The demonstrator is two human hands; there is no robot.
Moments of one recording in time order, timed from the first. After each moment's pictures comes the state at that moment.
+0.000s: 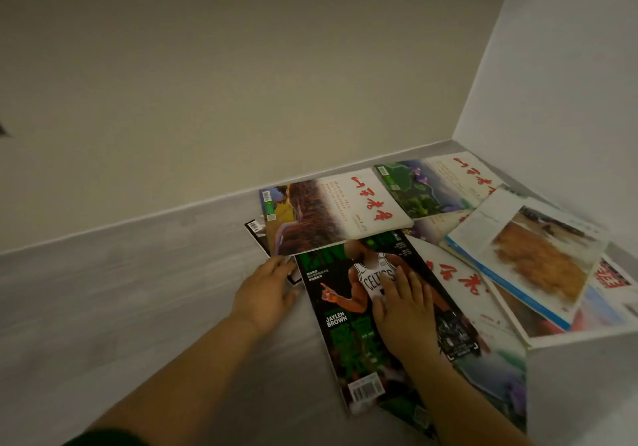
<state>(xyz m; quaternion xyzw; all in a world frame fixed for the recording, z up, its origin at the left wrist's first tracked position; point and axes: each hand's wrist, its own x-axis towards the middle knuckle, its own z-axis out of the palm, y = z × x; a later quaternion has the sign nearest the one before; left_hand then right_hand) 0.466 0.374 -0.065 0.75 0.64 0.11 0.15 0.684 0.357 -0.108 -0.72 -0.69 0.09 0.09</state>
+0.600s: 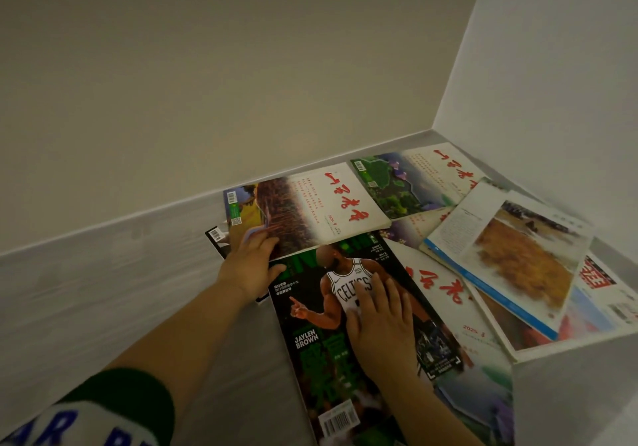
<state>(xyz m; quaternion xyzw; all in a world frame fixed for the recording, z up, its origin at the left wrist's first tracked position) 0.486 0.457 -0.078 0.77 0.62 0.06 0.14 0.686 0.363 -0.117 -0.71 -0.68 0.10 0.11</state>
